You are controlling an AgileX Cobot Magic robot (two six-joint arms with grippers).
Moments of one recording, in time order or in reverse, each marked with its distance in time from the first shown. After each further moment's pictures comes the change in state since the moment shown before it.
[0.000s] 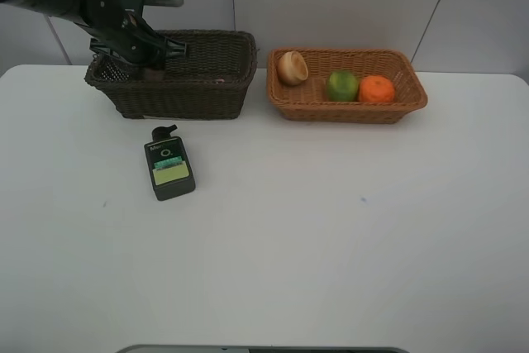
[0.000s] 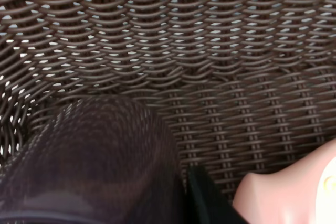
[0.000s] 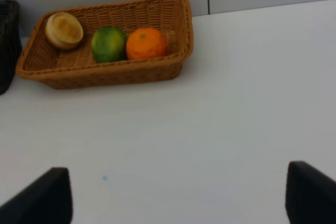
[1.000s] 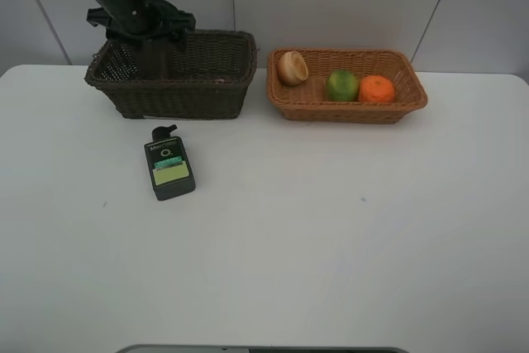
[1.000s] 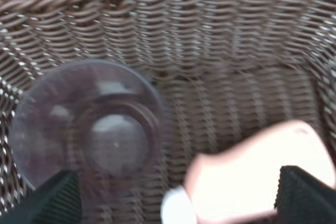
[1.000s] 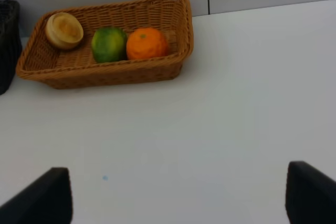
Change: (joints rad) left arm -0.054 -0.072 -0.143 -0.023 0.299 -0.001; right arm 0.000 0.000 0.000 0.000 0.000 0.000
